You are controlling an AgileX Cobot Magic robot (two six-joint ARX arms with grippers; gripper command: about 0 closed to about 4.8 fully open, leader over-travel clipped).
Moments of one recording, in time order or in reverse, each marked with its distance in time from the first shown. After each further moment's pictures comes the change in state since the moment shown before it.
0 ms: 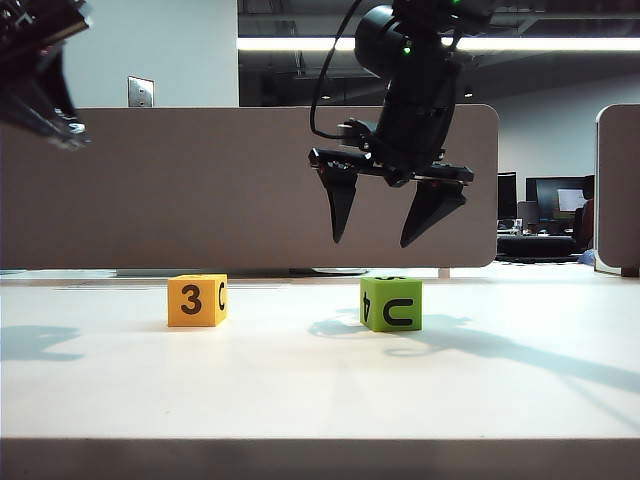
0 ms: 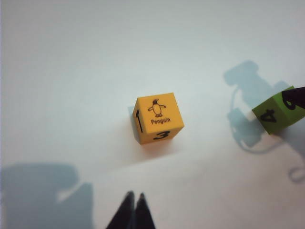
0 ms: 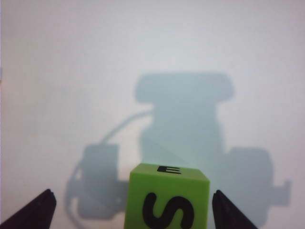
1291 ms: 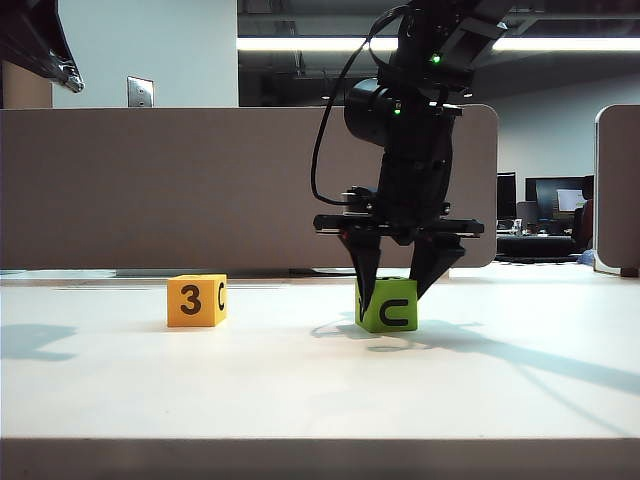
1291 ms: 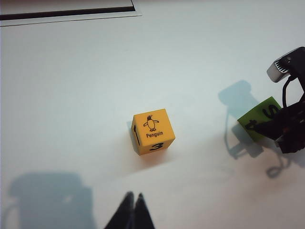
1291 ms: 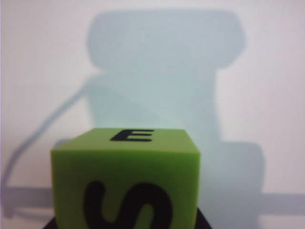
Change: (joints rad) left arm -0.005 -0.003 0.169 -0.154 -0.002 0.042; right arm -0.001 0.116 0.010 -0.104 0.017 0.037
